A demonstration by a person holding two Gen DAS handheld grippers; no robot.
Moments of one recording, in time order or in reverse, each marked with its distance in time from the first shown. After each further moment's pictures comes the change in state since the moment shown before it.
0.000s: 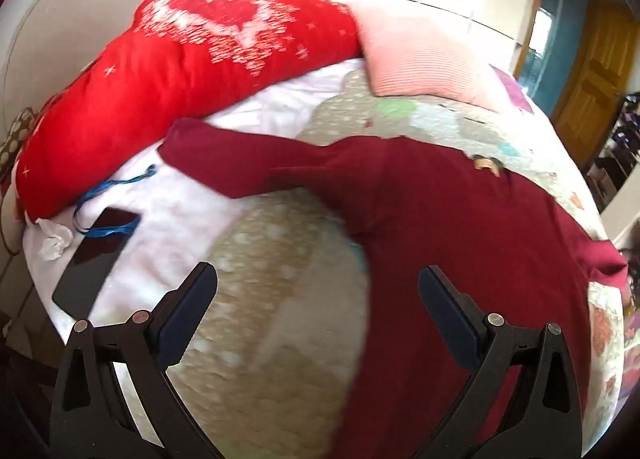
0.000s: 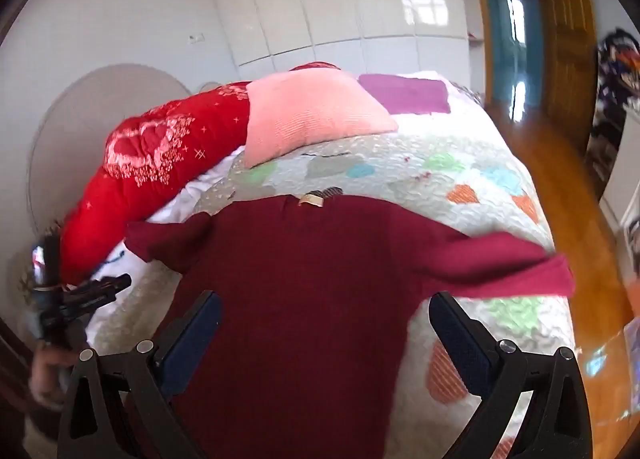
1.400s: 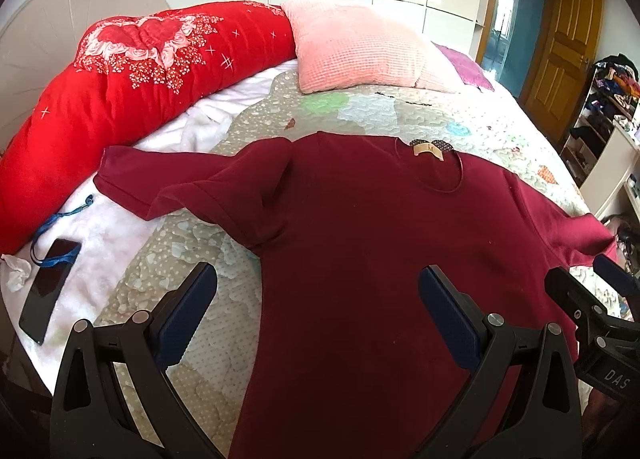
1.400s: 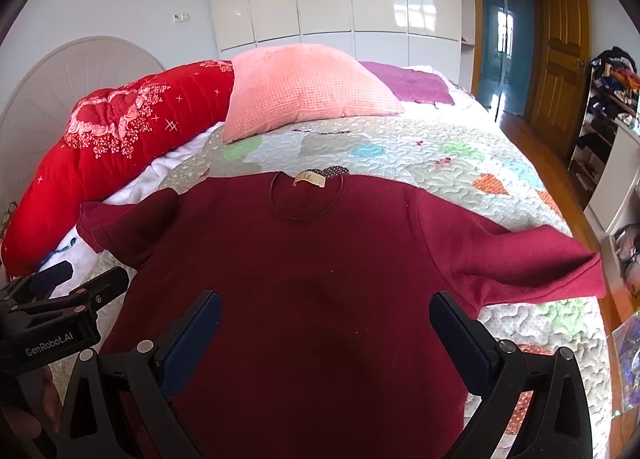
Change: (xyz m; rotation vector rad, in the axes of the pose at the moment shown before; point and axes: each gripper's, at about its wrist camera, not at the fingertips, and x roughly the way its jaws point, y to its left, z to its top) left arm 0.019 -0.076 0.004 0.104 -0.012 -0.074; right arm 0.092 0.032 -0.017 -0.001 0.035 -0.106
